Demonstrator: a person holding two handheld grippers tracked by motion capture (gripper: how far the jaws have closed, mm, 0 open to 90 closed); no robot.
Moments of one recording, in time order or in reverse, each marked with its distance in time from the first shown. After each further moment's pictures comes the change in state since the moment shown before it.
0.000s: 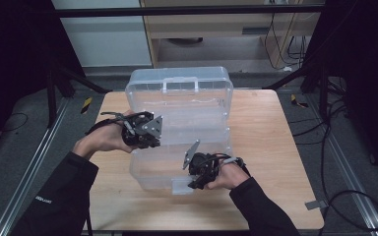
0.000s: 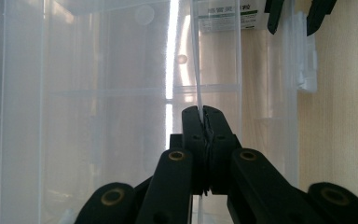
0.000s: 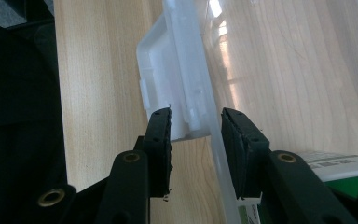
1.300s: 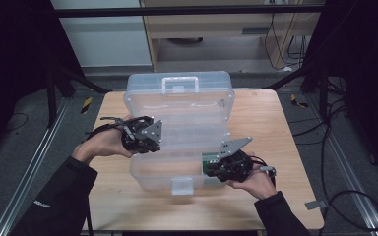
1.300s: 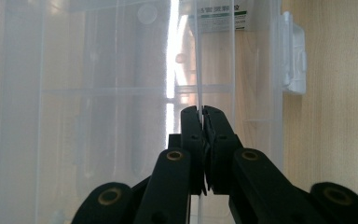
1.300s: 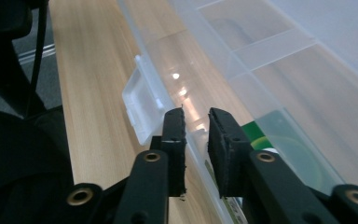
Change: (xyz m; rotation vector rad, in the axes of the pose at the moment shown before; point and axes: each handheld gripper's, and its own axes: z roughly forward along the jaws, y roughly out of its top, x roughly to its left) left arm -0.009 -0.002 0.004 -0.010 -0.014 -0.021; right arm 0.011 -0.062 -0.063 -0.410 -0.145 0.199
